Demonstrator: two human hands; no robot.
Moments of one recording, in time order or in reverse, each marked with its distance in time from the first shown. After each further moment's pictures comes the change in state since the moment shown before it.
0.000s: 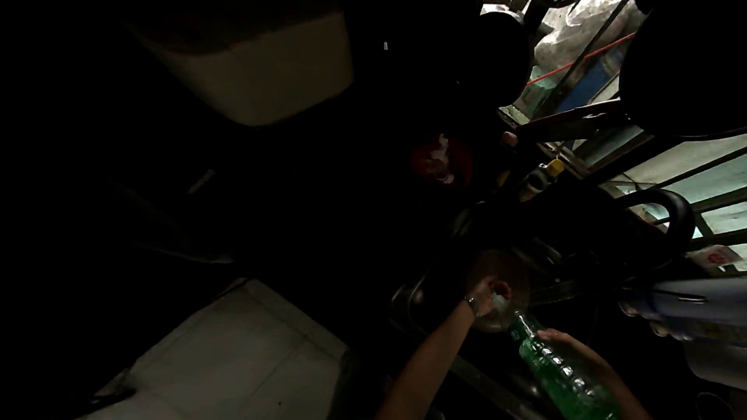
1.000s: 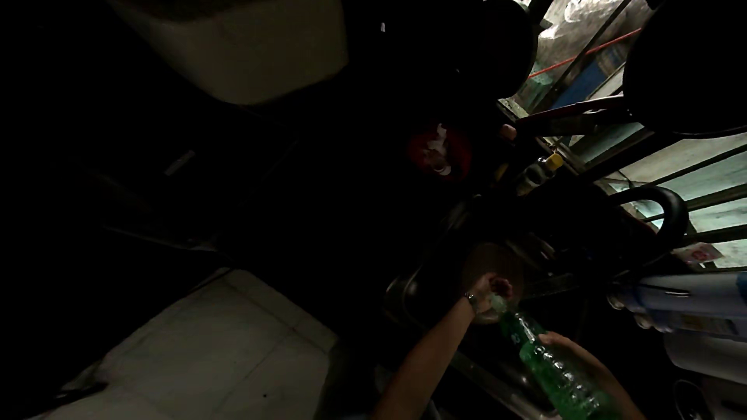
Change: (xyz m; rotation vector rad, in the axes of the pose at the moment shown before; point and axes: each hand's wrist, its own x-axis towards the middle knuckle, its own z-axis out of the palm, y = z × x) left_hand -0.008 -0.007 0.013 -0.017 0.001 -0.041; right_hand -0.022 0.015 0.001 0.068 0.002 -0.044
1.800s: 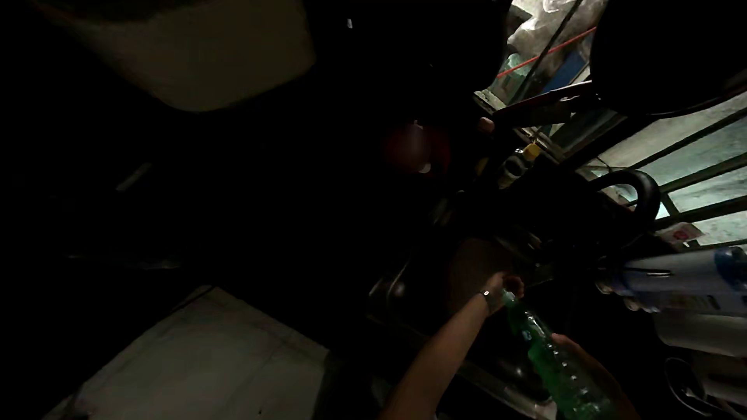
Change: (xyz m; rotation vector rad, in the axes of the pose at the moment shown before) left_hand 0.024 -0.033 0.054 0.011 -0.027 -0.017; right_hand -0.034 0.040 -0.029 0.278 0.041 -0.141
